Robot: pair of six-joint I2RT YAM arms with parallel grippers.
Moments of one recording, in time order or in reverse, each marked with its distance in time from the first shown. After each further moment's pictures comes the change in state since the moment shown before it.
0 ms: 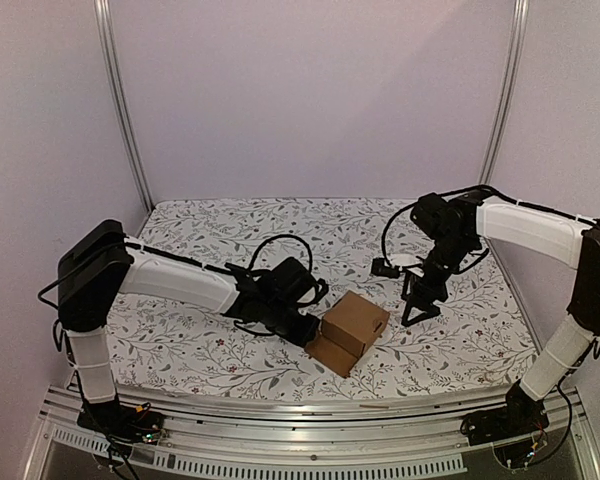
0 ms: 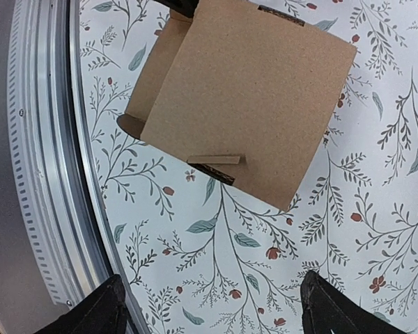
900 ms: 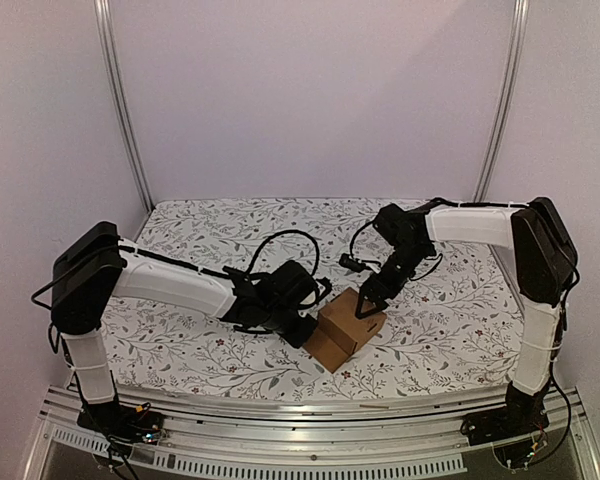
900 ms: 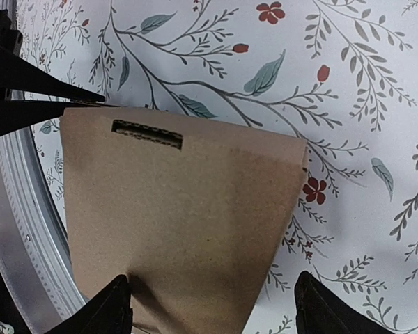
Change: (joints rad) left arm -0.039 -0.032 -0.012 -0.008 -0.186 0.214; right arm 0.052 0.337 0.145 0.243 -0.089 0.426
